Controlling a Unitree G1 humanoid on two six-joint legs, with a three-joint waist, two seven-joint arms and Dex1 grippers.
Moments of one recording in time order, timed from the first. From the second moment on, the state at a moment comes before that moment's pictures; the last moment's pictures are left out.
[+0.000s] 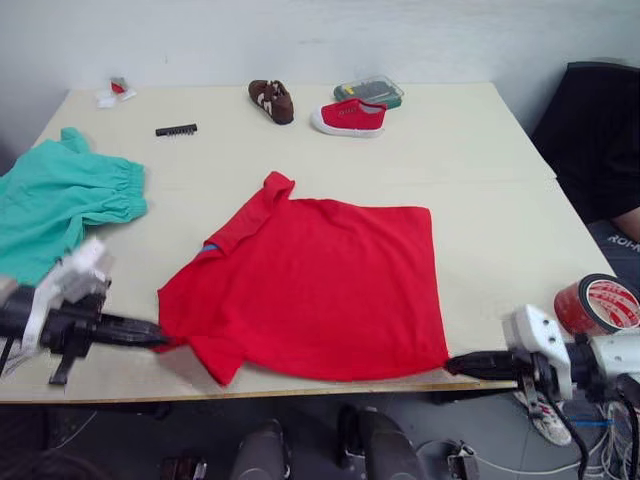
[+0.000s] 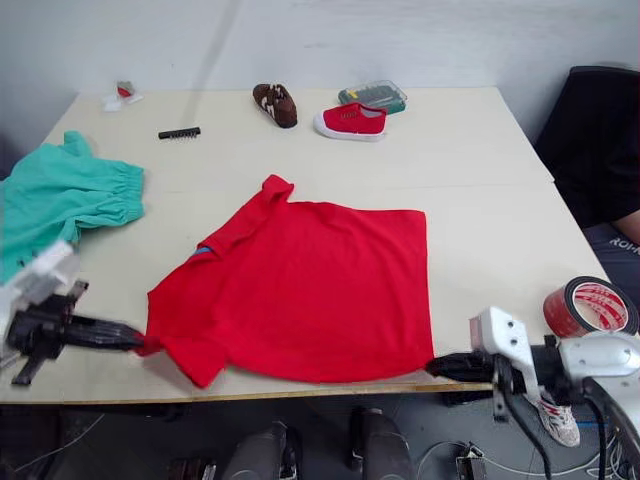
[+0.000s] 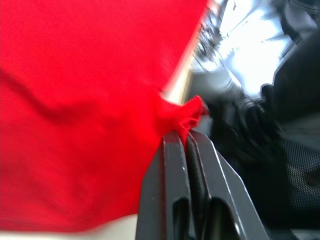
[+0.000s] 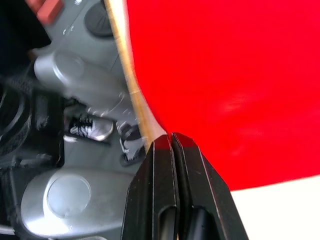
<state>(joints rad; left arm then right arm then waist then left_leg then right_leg) -0.21 1.25 0.24 -0.07 -0.64 0.75 -1.50 0.14 -1.03 -0.22 -0.36 0.59 0.40 1.26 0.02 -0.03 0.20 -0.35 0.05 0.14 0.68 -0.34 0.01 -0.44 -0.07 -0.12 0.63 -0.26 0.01</state>
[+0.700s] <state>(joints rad) -0.75 0.89 -0.13 0.68 -0.17 0.28 -1.37 -0.19 -0.91 -0.04 0.01 0.54 0.57 1.25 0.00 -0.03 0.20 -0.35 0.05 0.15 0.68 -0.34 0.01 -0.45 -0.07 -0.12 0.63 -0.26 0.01</state>
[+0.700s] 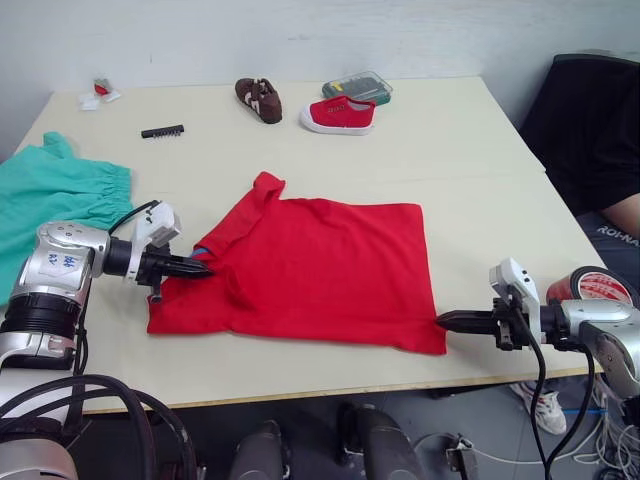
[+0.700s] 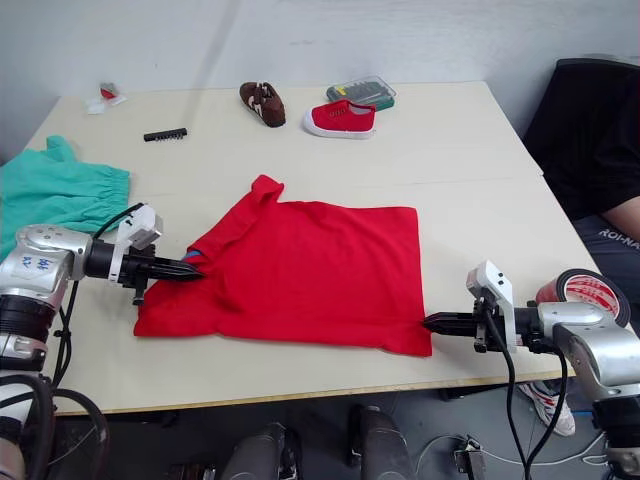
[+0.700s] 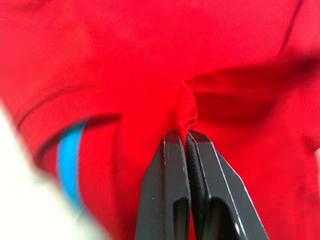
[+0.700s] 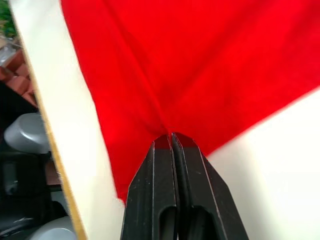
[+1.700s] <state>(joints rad) -0.21 0.87 0.12 -0.17 -0.39 0.50 -1.14 -0.15 -0.72 0.11 -0.47 0.41 0.55 0.88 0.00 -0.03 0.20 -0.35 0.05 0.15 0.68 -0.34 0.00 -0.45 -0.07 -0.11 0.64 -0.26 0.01</state>
